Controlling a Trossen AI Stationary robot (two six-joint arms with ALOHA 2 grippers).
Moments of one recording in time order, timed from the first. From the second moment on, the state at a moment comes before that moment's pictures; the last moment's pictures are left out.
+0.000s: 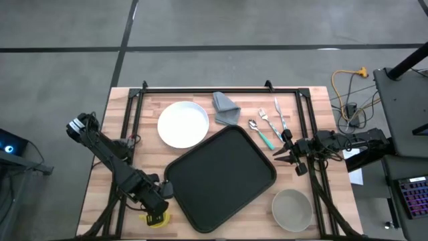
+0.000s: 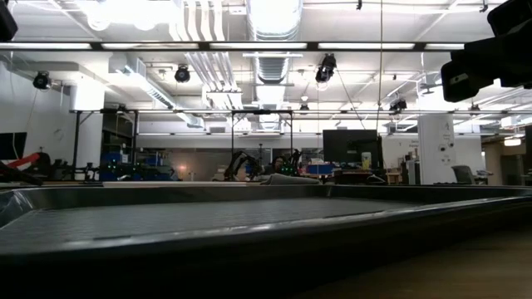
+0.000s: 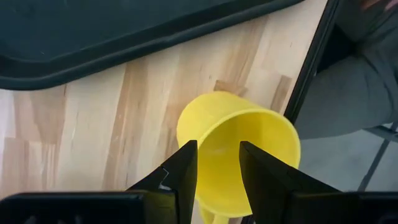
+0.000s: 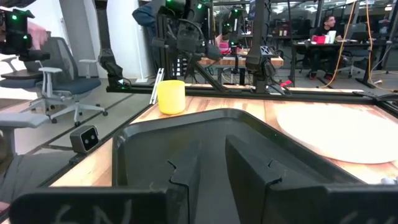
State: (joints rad) left arm -0.76 1.48 1.17 -0.94 0.10 -1.08; right arm 0.17 0.03 0.02 0.01 -0.10 0.07
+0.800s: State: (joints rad) left arm -0.76 1.57 1.14 -0.93 0.11 -1.08; right arm 0.17 0.03 0.02 0.01 -0.10 0.07
